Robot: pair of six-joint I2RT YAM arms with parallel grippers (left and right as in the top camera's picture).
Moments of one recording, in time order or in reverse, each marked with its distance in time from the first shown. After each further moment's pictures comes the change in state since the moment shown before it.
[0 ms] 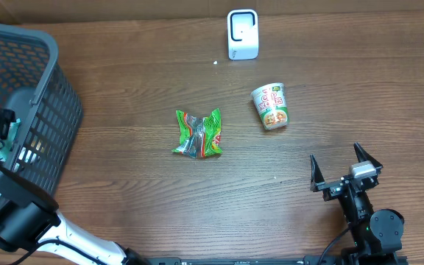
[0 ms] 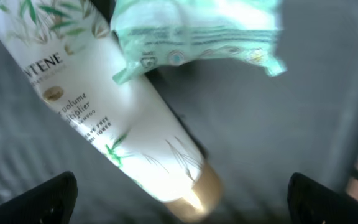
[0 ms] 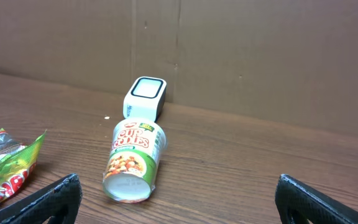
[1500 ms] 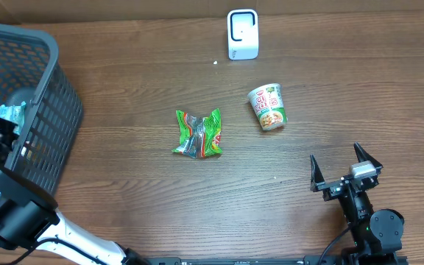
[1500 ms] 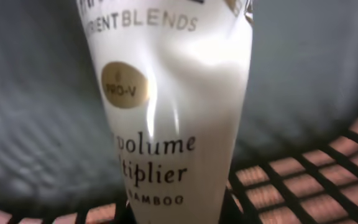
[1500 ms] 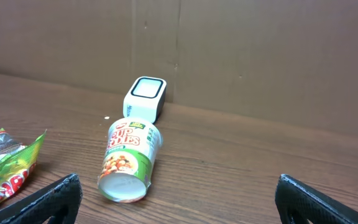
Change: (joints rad) left arm 0.000 0.017 0.093 -0.204 0.101 0.247; right arm 0.000 0.000 0.000 0.000 0.000 0.000
